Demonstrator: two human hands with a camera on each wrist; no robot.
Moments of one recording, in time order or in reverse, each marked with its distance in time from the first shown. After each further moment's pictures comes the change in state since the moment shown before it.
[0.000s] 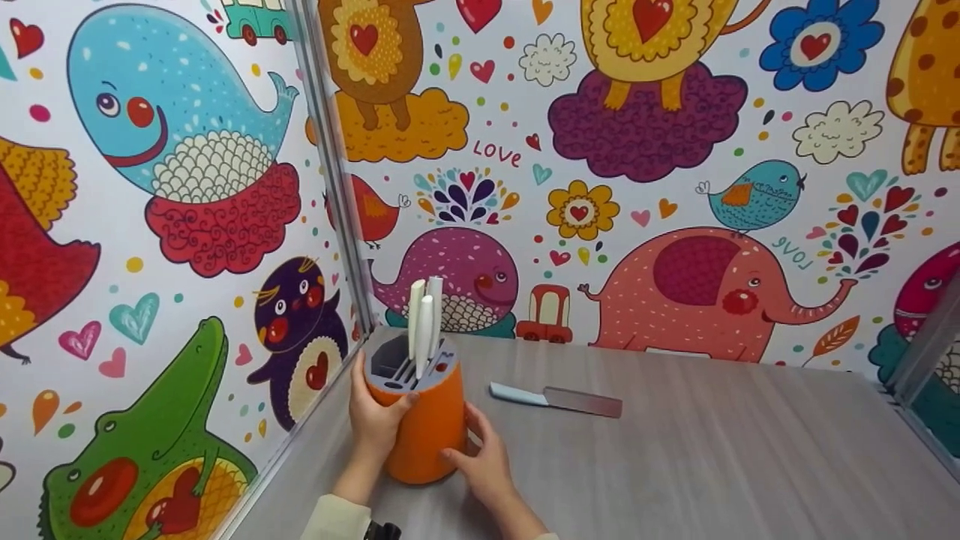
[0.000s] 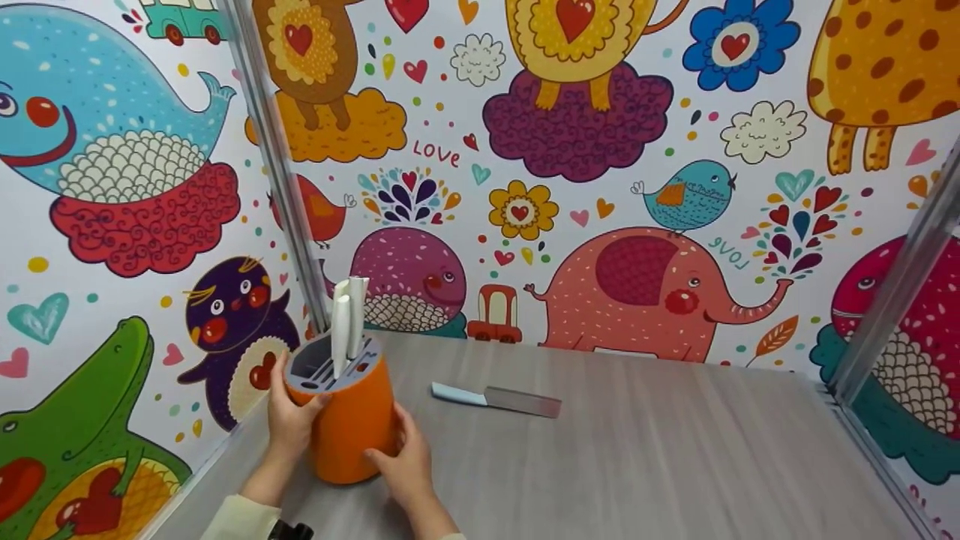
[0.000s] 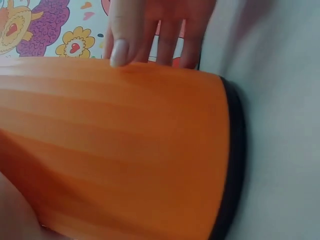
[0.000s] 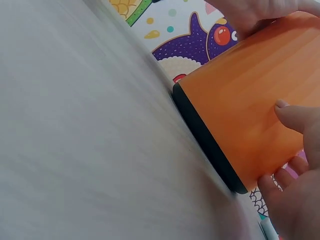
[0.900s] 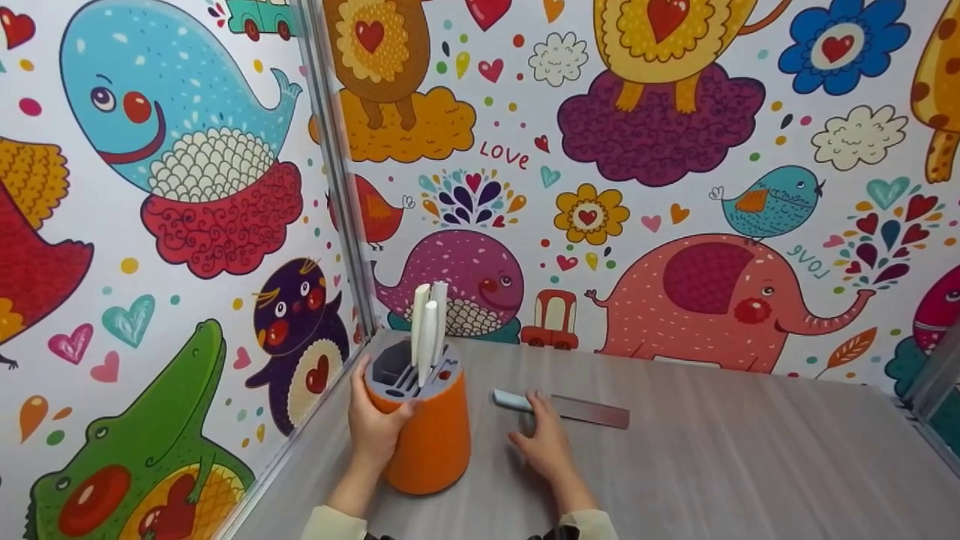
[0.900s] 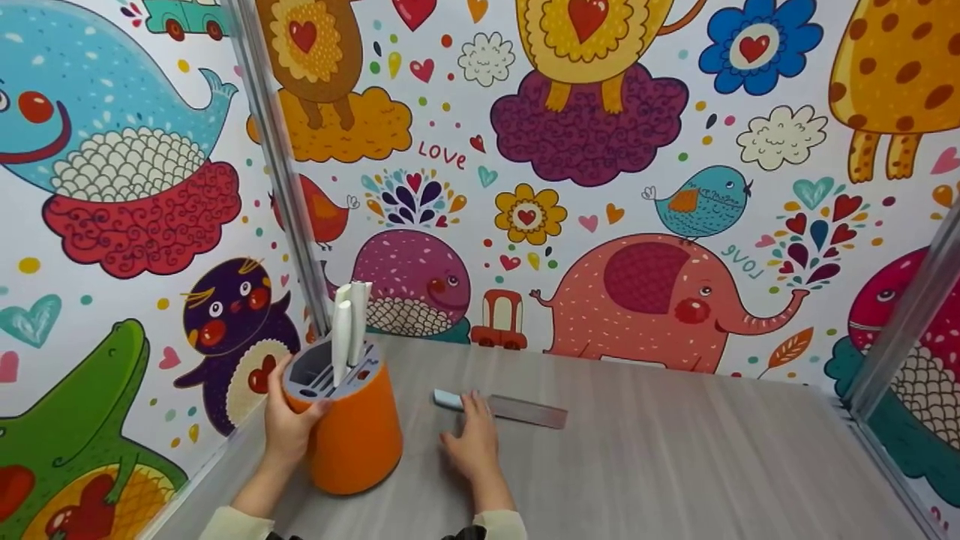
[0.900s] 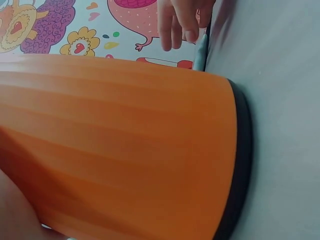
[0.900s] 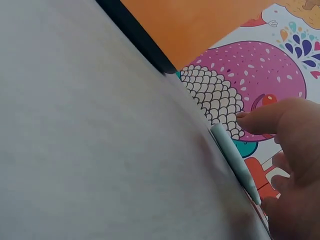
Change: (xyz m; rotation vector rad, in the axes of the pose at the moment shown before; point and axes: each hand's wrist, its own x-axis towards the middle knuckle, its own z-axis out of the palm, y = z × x) left_hand 0.004 -0.001 0.003 -0.020 0.005 0.007; right_hand 0.046 0.032 -0.096 -0.587 0.121 -0.149
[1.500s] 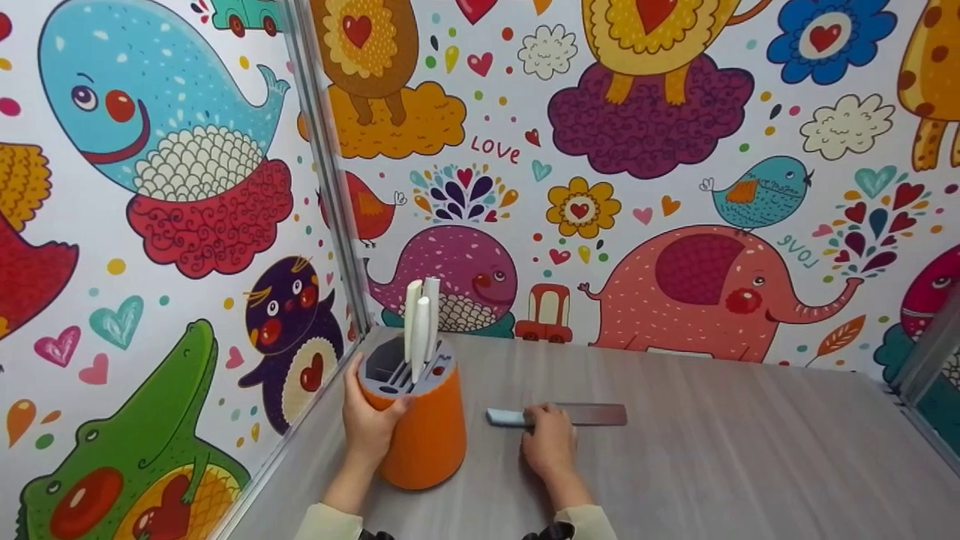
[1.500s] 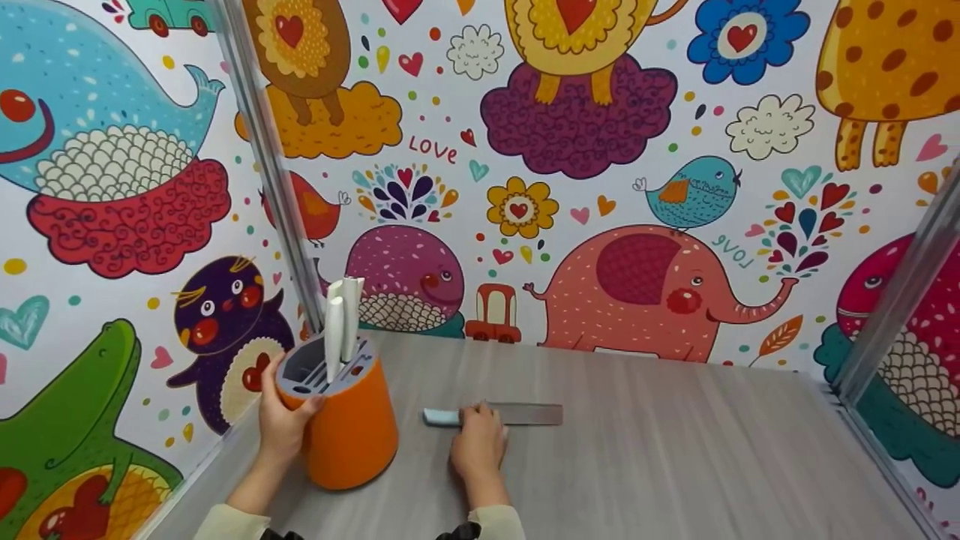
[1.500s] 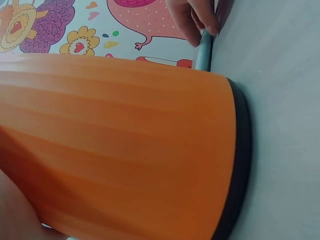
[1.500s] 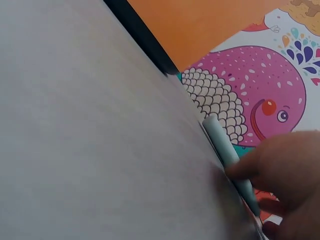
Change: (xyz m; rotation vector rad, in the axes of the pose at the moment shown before) left_hand -0.005 0.029 -0.001 0.010 -0.021 -0.033; right_hand -0.009 -0.001 -0.003 -0.339 0.141 0.057
